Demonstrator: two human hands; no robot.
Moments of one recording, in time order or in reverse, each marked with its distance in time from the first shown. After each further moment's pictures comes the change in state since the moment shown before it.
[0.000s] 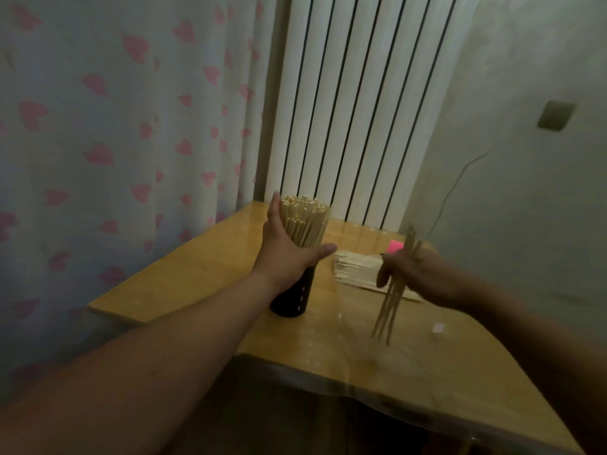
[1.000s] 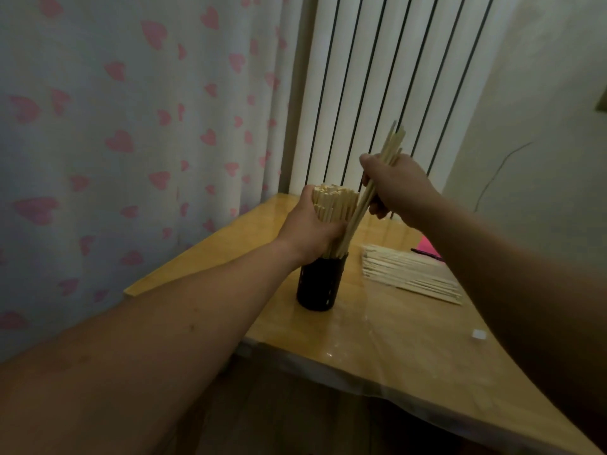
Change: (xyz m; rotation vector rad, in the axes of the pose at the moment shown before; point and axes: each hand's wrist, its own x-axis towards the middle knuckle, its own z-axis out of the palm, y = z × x) left_hand 0.034 0.008 -0.015 0.070 -0.037 0.021; right_hand 0.108 -0.101 -0.009 0.497 0.380 -0.011
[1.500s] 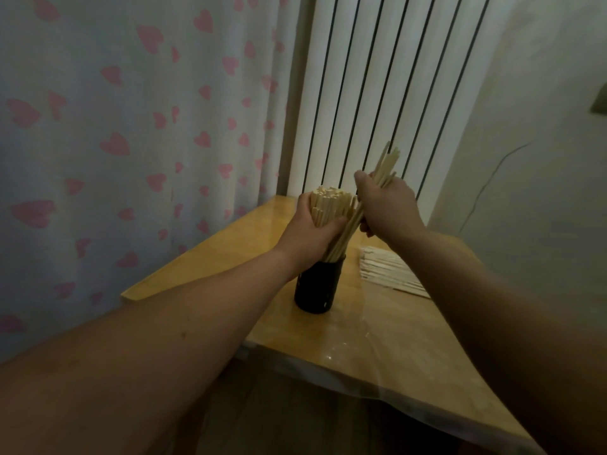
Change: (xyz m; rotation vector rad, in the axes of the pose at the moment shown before) left_hand -0.006 -0.006 0.006 -0.199 -0.042 -0.033; right_hand -0.023 0.015 0.024 -0.011 0.182 0.005
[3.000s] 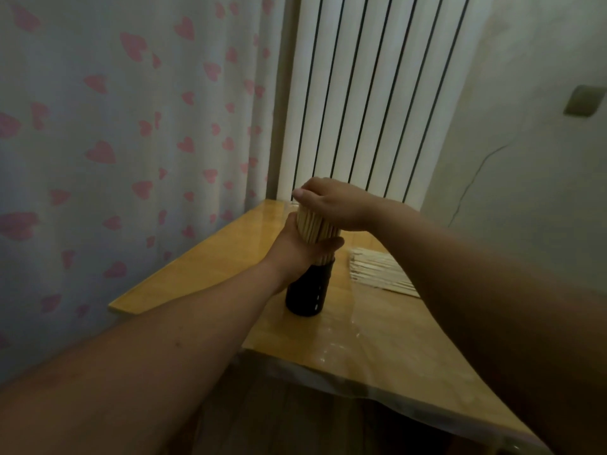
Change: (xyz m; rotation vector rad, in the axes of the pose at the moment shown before) left_hand 0.002 -0.024 0.003 0.053 -0.038 -0.005; right_hand 0.025 -0.033 0.020 -0.484 -0.595 -0.206
